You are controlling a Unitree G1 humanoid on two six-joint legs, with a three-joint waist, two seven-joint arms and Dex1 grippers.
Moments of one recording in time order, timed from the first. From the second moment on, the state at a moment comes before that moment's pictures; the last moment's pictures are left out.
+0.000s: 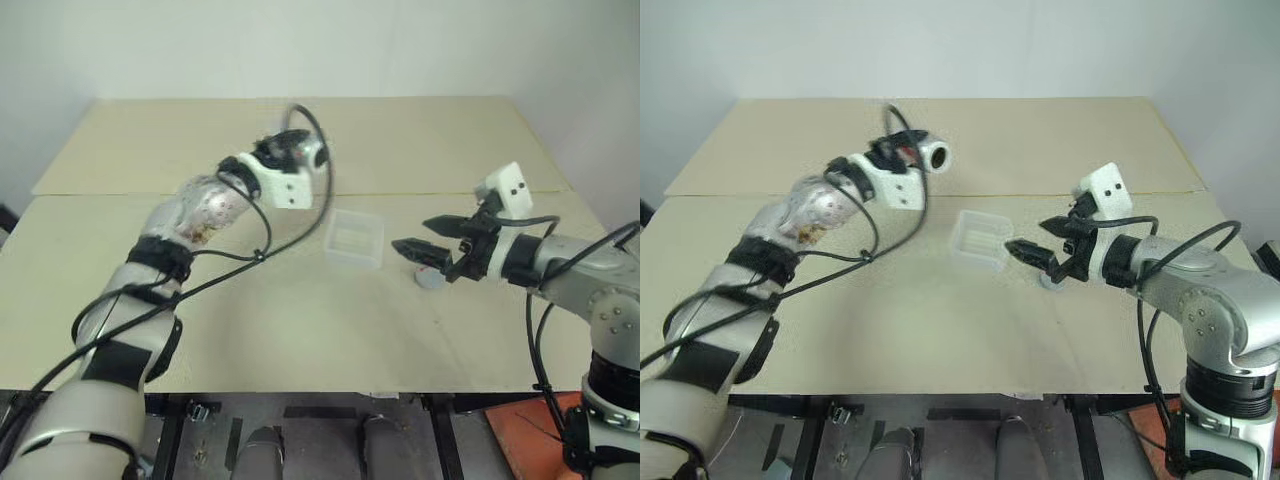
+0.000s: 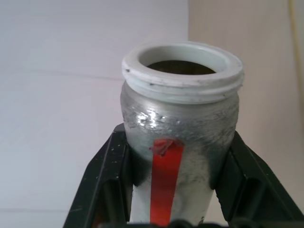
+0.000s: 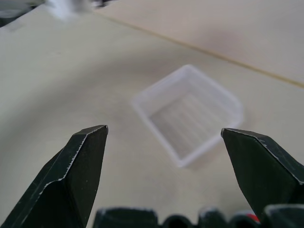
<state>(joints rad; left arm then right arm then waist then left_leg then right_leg) -1.30 0.51 -0.62 0.99 0.91 -0.61 0.17 -0.61 -0.69 -0.25 -0.50 0.82 1.32 0.54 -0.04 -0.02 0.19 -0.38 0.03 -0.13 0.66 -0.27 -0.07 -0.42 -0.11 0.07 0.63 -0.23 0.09</state>
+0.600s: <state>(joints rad) -1.52 0.31 -1.15 1.30 1.45 -0.47 0.72 -0.69 -0.67 -0.29 -0.47 0.97 1.39 0.46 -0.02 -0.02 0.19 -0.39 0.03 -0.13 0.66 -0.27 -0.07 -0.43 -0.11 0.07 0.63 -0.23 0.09</state>
